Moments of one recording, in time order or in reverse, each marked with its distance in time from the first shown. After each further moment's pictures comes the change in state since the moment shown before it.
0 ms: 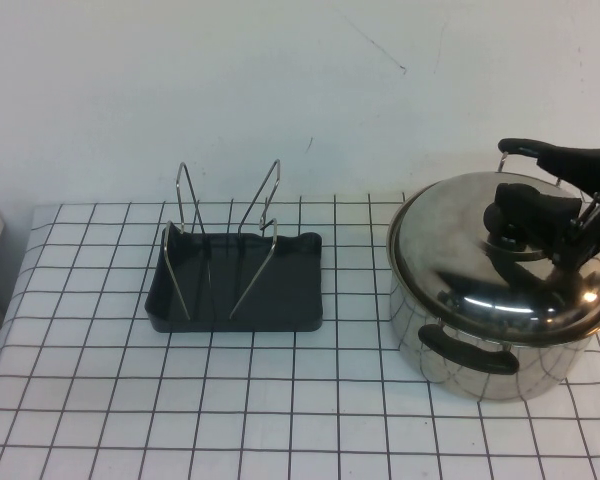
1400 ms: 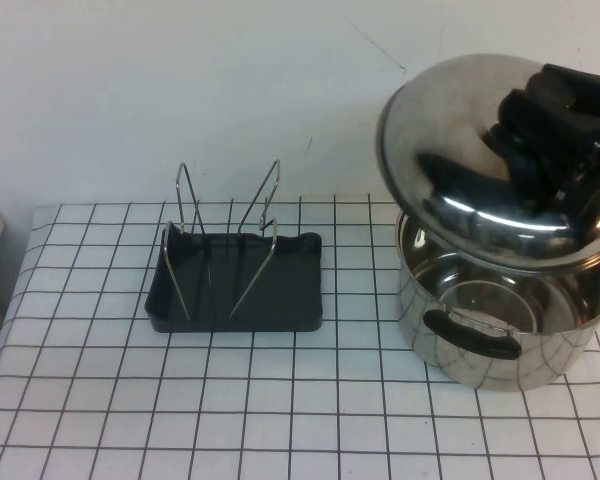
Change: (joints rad) right arm 0.108 -0.198 0.000 0.173 0.008 0.042; left arm 0.000 0.002 0.000 -0.023 -0.016 -0.625
